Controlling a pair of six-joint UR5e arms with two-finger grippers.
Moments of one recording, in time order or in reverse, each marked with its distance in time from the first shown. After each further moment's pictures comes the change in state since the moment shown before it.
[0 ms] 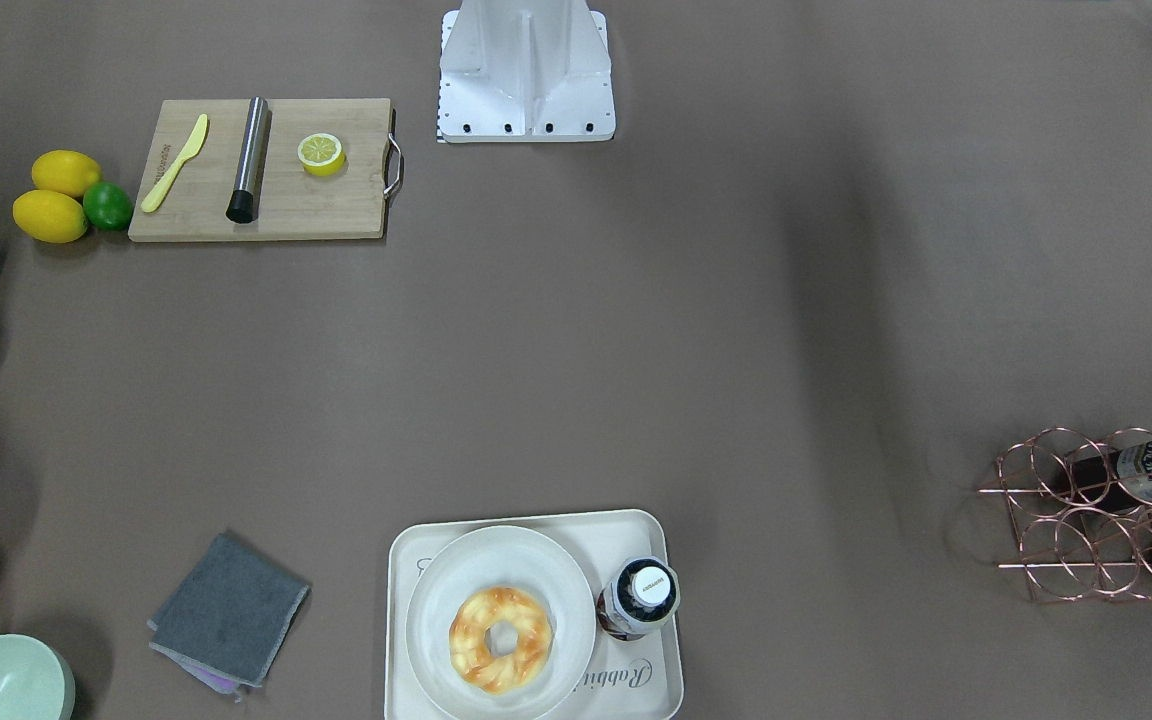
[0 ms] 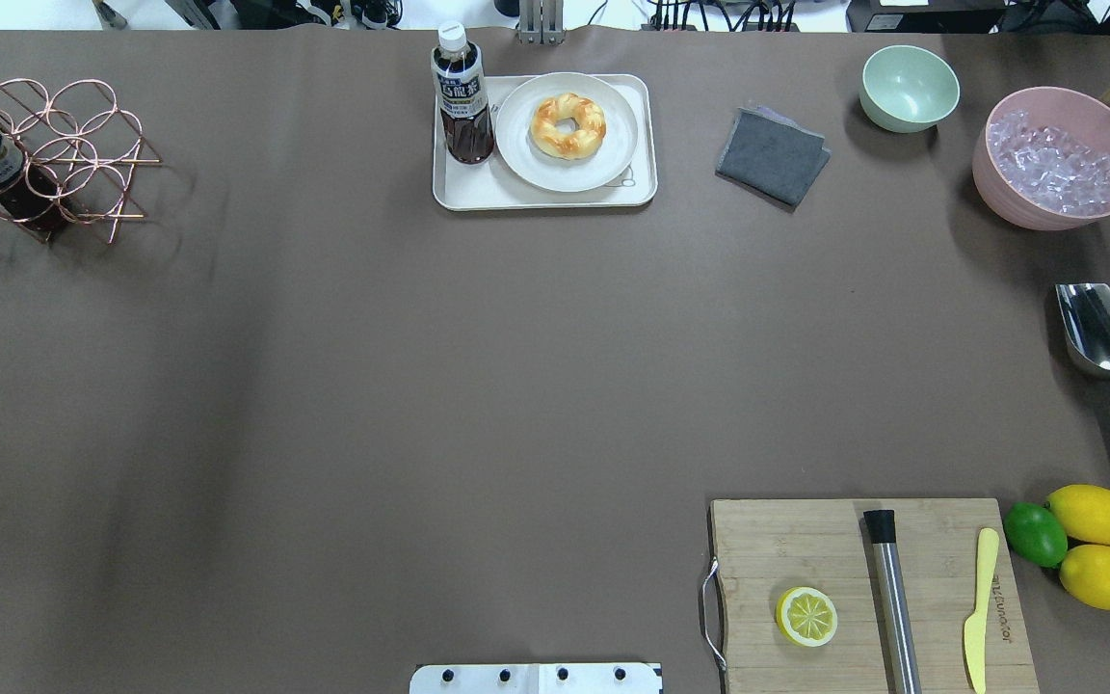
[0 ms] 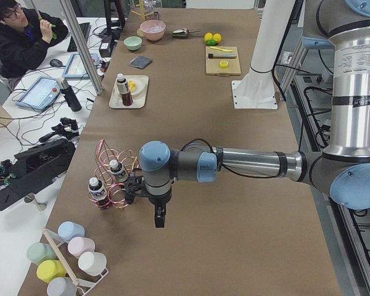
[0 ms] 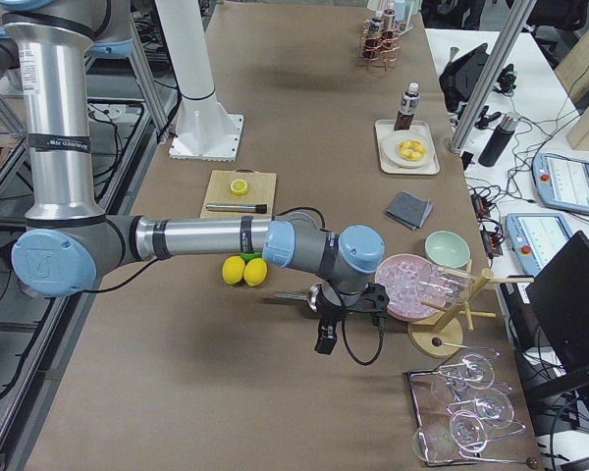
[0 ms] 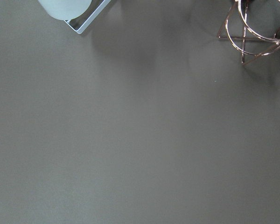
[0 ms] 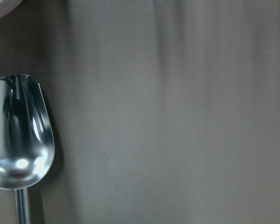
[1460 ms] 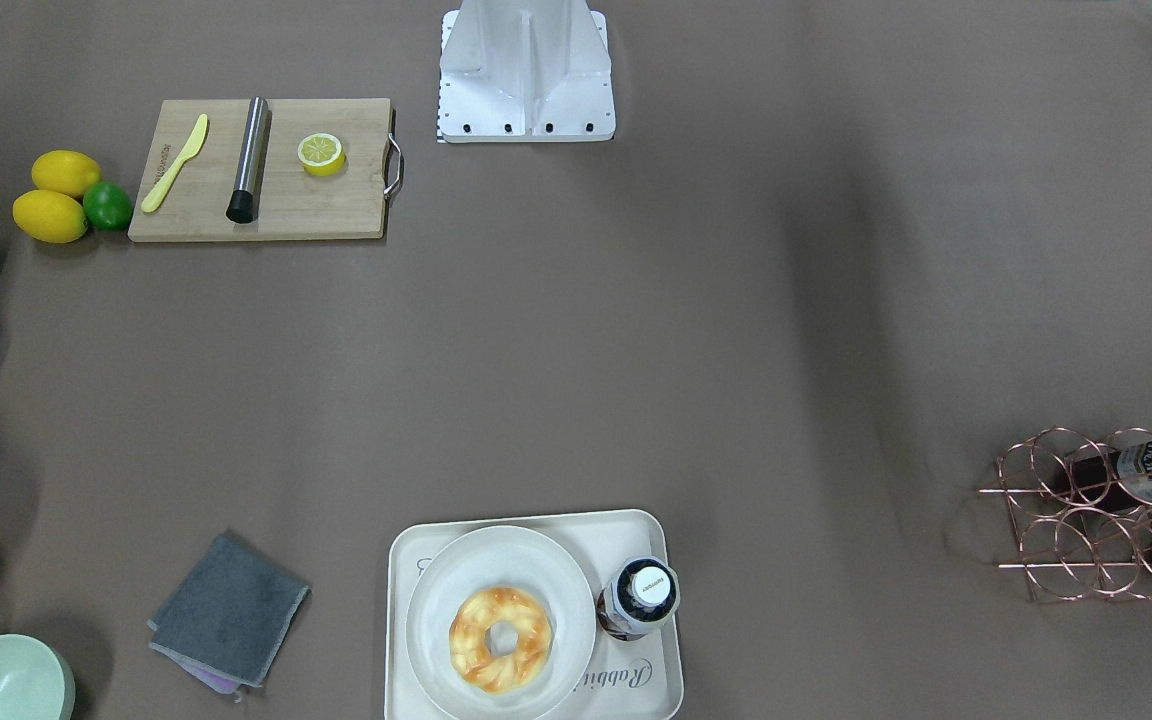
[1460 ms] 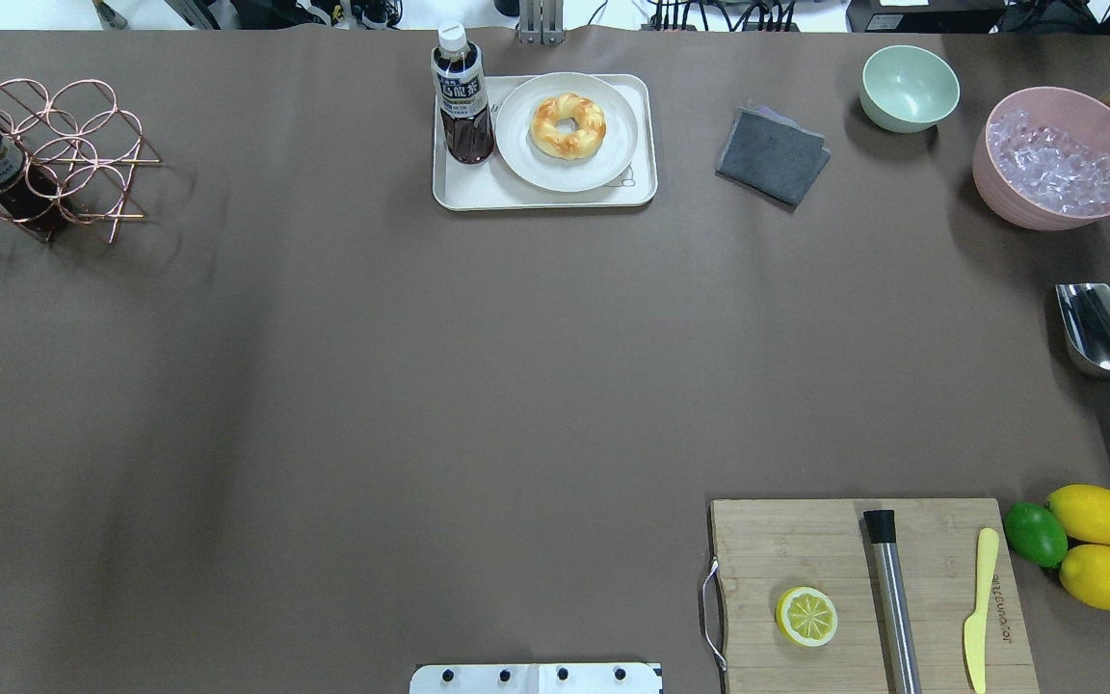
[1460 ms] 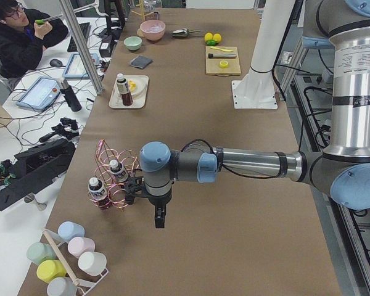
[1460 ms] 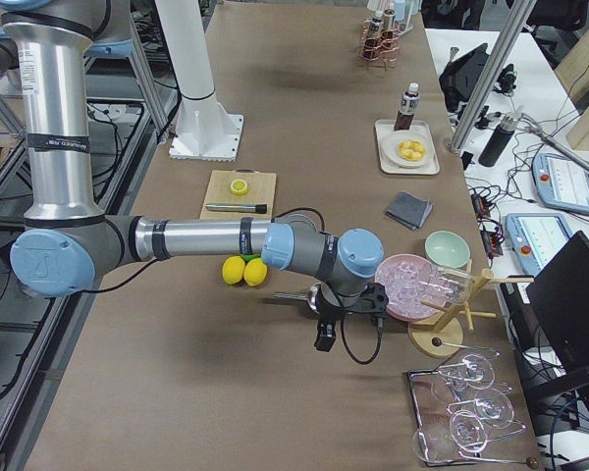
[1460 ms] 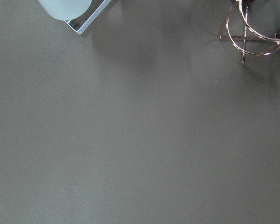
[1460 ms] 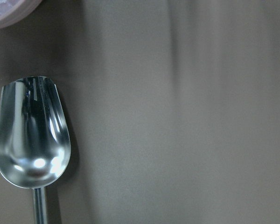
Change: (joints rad) left arm -0.001 0.002 0.003 -0.005 0.001 0.001; right arm 0.006 -0.002 -0.007 0.003 0.060 -0.002
